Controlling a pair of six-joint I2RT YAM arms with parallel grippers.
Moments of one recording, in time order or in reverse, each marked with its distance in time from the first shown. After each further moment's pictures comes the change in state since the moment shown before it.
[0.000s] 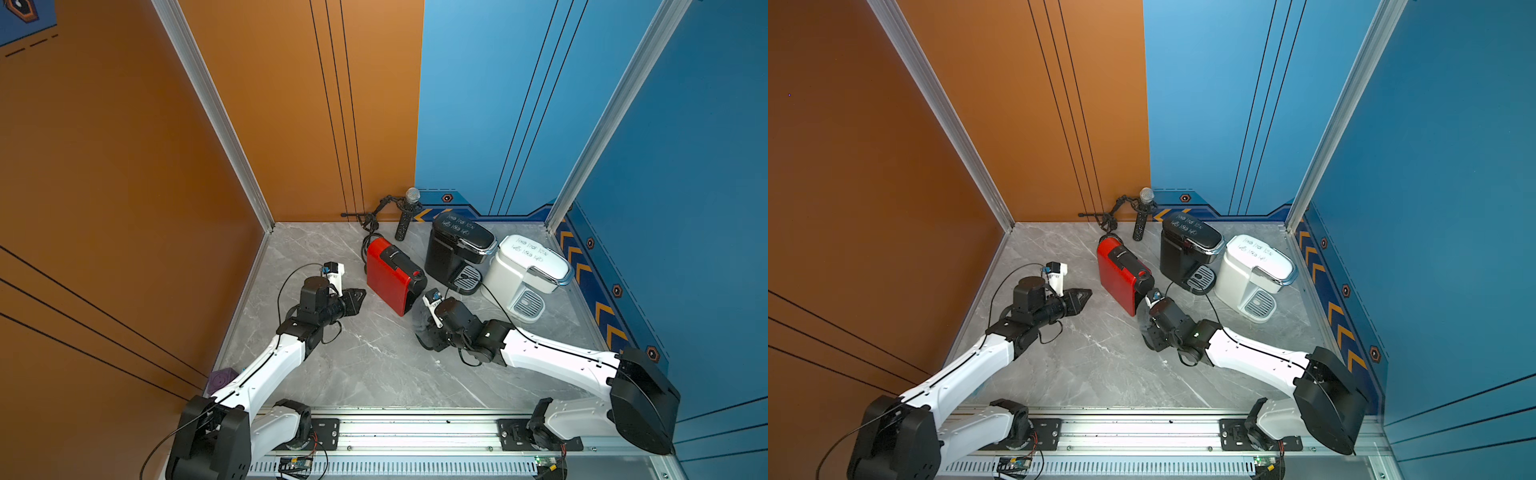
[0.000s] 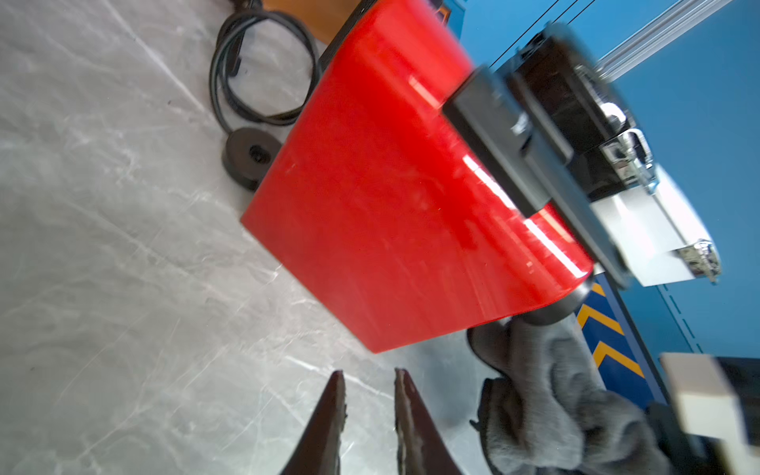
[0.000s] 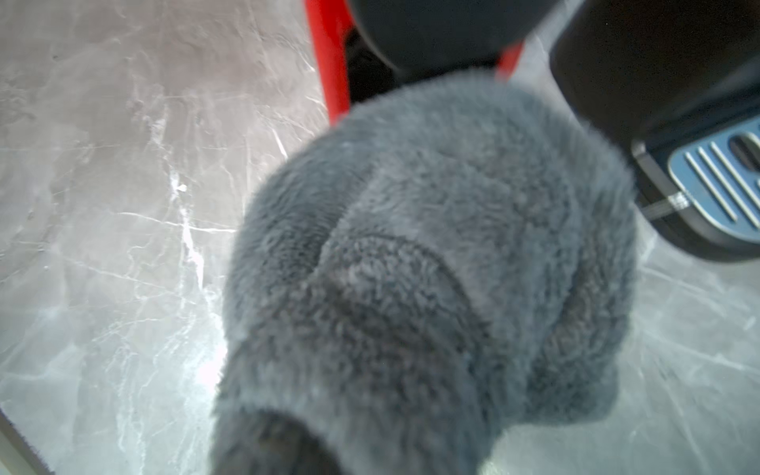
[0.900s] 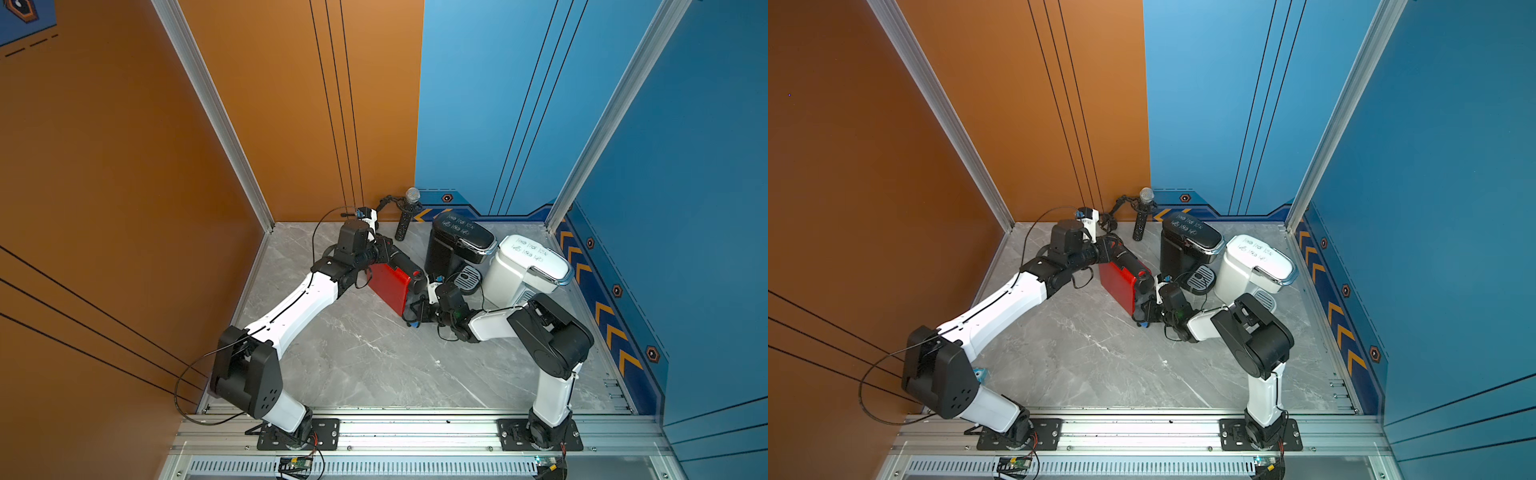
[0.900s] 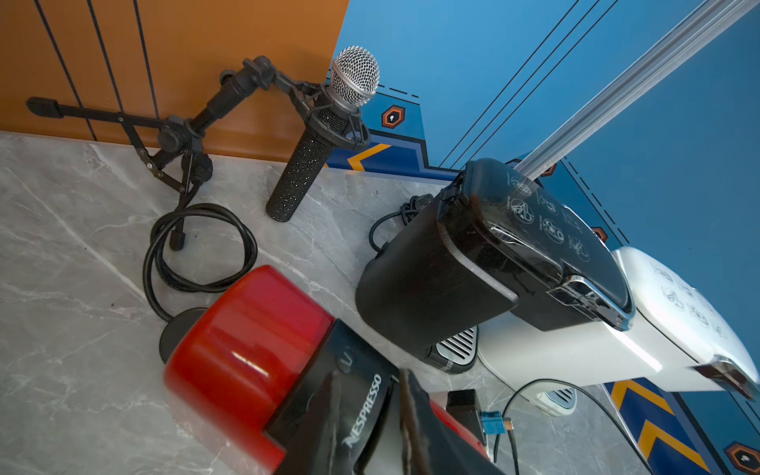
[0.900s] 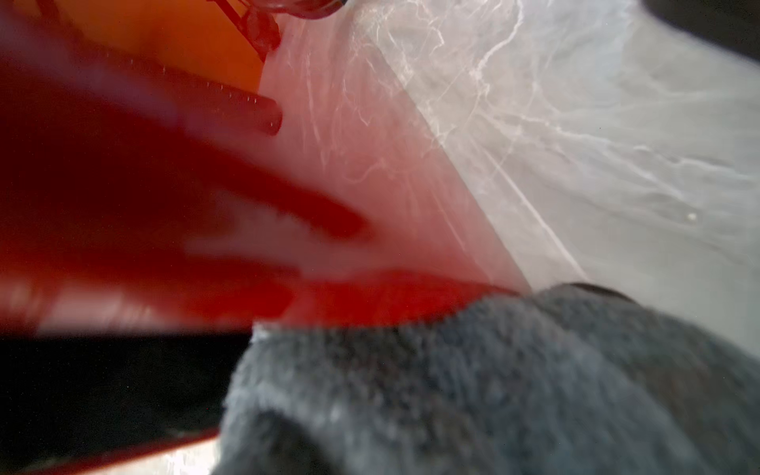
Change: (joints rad) left arm -0.157 0.441 0.666 -0.208 -0.229 0.084; right arm -0.229 0.567 0.045 0.795 -0.353 0.296
